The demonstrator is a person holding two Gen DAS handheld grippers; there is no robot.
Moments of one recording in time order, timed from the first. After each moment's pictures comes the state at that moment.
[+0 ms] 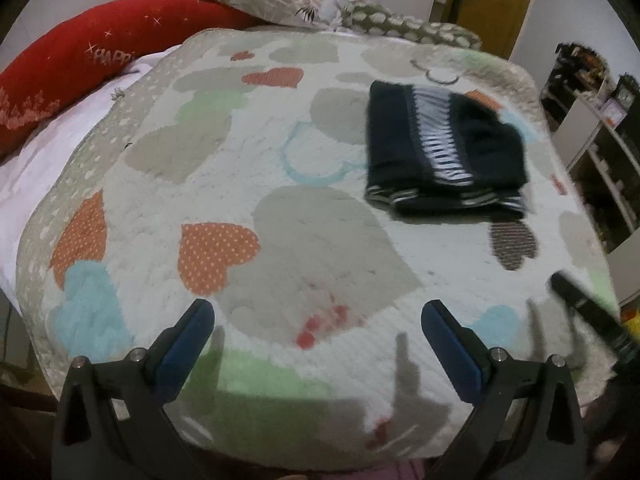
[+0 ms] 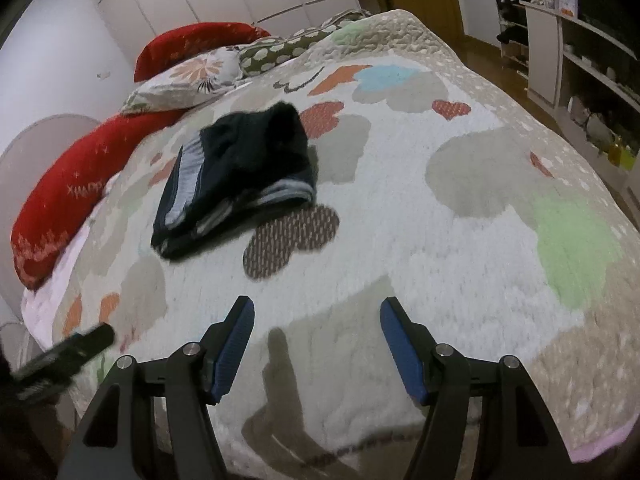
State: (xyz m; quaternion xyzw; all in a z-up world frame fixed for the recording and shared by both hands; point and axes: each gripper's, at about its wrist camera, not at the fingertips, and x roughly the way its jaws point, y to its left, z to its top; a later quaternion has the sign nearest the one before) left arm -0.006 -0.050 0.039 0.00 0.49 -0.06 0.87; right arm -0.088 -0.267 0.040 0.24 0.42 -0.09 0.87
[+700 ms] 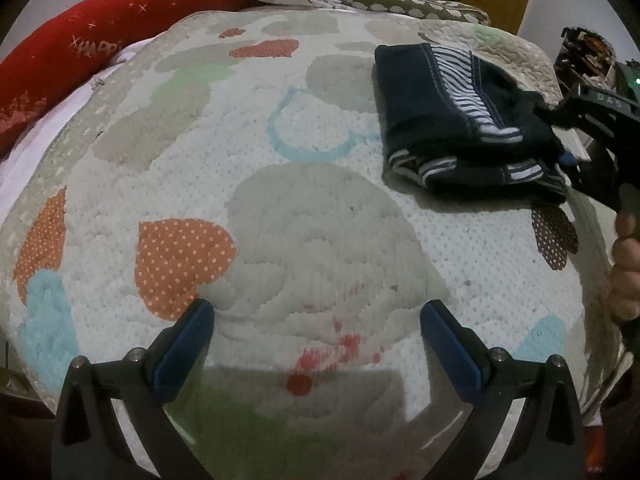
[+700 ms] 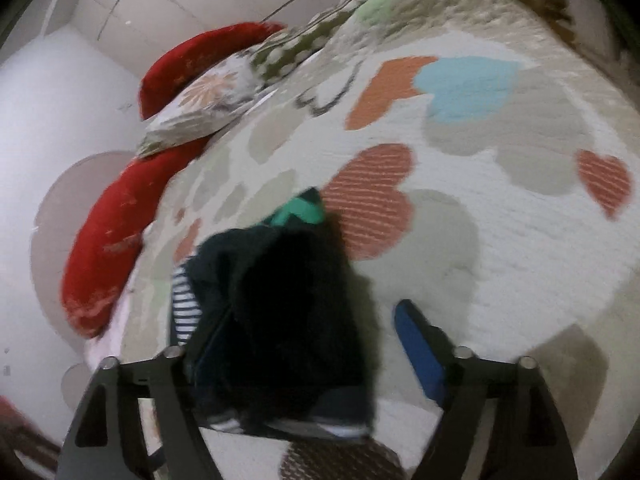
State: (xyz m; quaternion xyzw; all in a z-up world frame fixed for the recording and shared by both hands) left arm 0.016 -0.059 0.001 0.01 0.51 -0.06 0.86; right arm 0.073 -0.330 0.015 0.36 0.42 0.04 0.83
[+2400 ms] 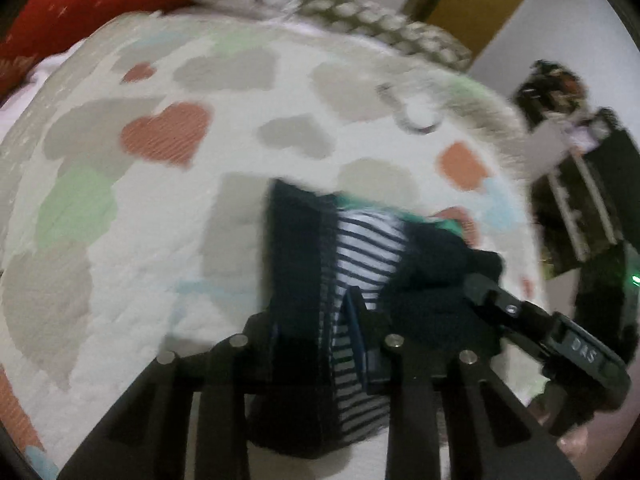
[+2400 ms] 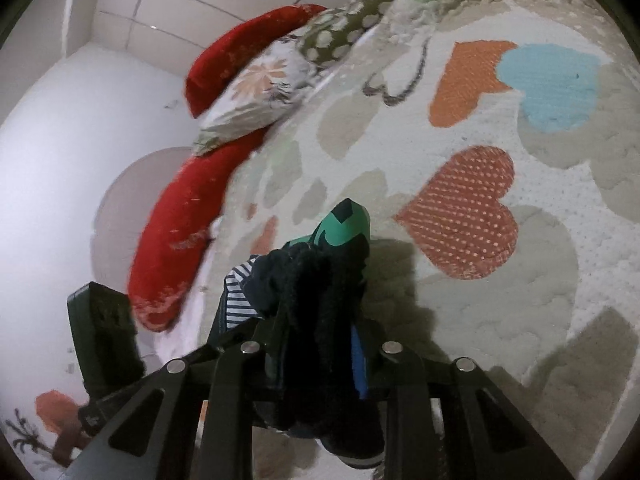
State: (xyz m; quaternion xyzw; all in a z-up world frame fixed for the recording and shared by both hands) left arm 0.181 -0.093 0.044 -0.08 0.55 -0.16 0.82; right arm 0.100 -0.321 0.029 0.41 0.41 0.11 0.80
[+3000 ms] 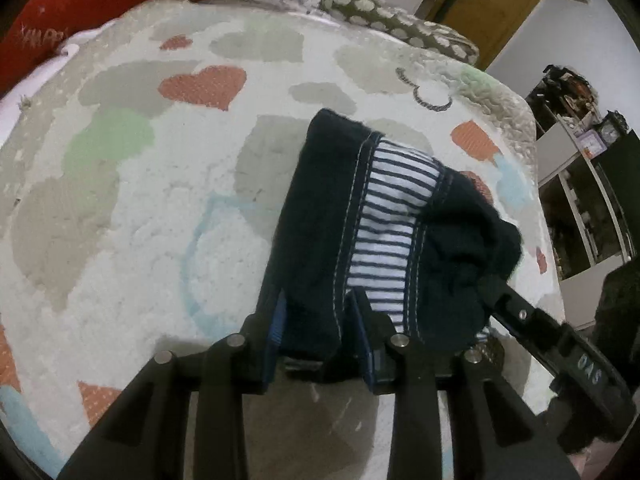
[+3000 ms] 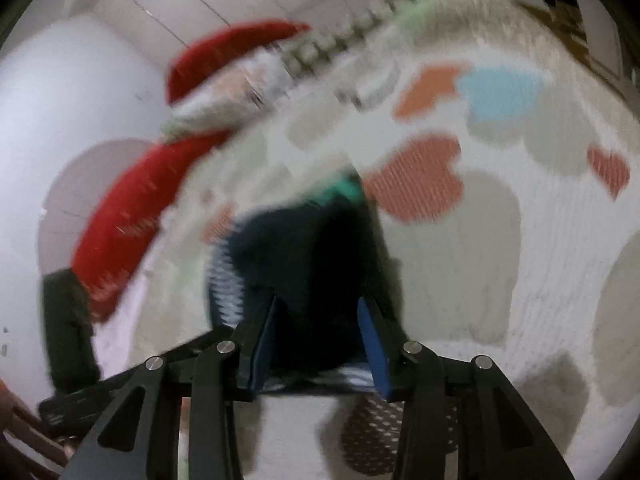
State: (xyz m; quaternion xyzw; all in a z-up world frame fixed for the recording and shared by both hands) left arm 0.122 -0.076 0.037 -0.08 0.53 -0.14 0.83; right arm 0.057 -0.285 0.029 0.33 0.42 0.03 0.84
